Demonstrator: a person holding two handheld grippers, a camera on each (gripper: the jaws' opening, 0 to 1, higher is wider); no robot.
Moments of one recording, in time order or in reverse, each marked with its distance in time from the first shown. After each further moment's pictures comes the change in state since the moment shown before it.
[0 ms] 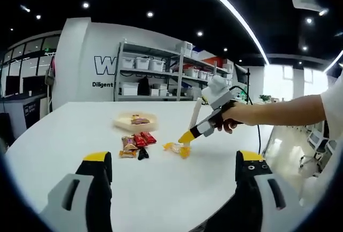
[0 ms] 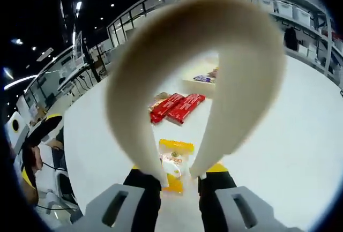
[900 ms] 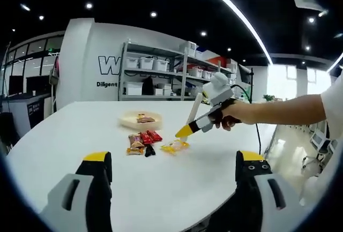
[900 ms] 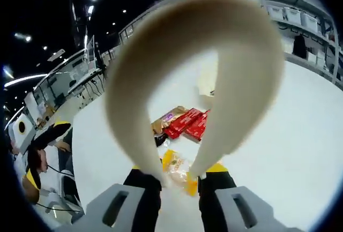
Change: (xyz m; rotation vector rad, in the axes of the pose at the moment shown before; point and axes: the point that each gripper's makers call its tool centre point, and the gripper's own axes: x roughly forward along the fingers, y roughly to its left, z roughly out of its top) left arm -0.012 0.013 0.000 -0.003 0.001 0.039; right arm 0.016 0.013 0.030 -0.036 -0.071 0.069
